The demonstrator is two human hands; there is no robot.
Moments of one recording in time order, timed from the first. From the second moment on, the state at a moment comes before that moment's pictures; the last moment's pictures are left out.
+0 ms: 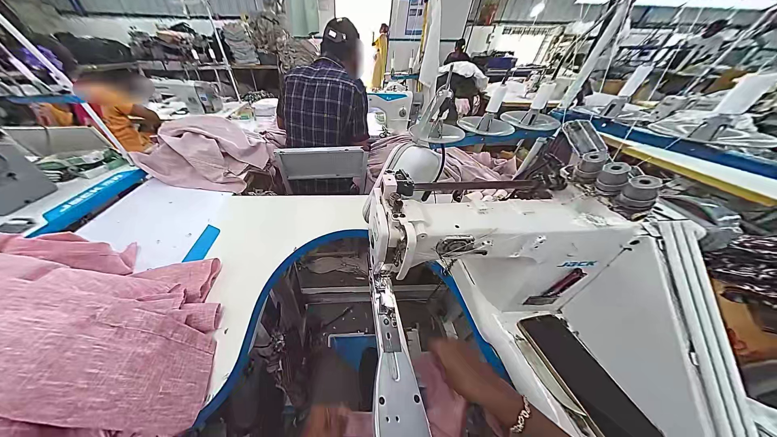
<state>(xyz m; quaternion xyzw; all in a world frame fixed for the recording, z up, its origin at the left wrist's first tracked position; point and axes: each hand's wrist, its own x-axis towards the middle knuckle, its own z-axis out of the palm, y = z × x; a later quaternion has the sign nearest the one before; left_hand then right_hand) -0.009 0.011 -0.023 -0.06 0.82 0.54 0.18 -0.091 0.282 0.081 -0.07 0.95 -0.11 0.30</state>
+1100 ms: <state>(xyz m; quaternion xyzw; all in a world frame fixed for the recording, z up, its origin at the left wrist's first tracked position) -0.093 0.089 0.045 0.18 0.91 0.32 -0.20 -0.107 0.260 0.060 -0.31 0.89 -0.26 -0.20</state>
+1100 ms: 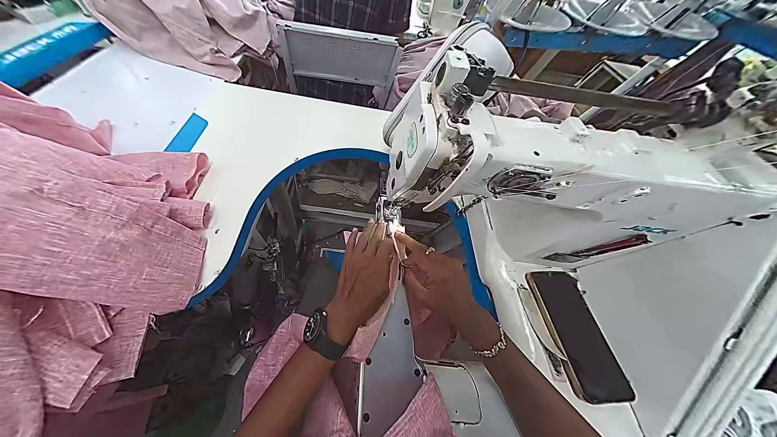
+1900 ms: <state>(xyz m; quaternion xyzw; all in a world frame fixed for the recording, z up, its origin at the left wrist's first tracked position) -0.096 0.095 0.039 0.17 0.85 0.45 -0.23 -0.102 0.214 0.062 -0.09 0.86 -0.48 -0.14</state>
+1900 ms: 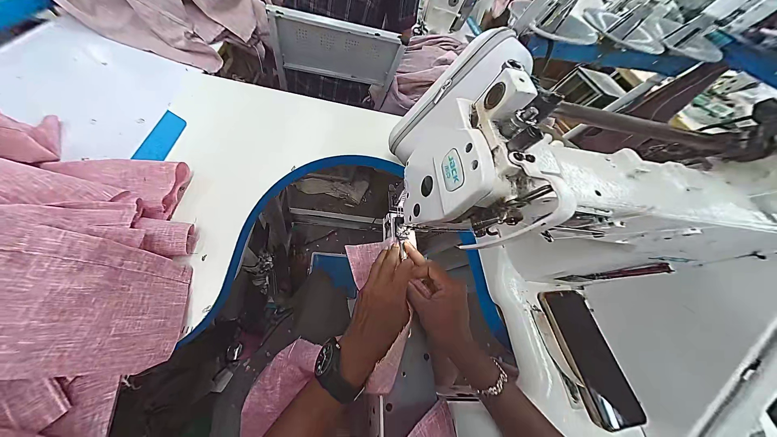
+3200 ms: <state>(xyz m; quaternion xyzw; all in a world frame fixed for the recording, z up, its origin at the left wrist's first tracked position) -0.041 0.056 0.084 0.06 0.83 0.54 0.13 -0.018 0.300 0.085 -0.15 0.95 -0.24 0.12</state>
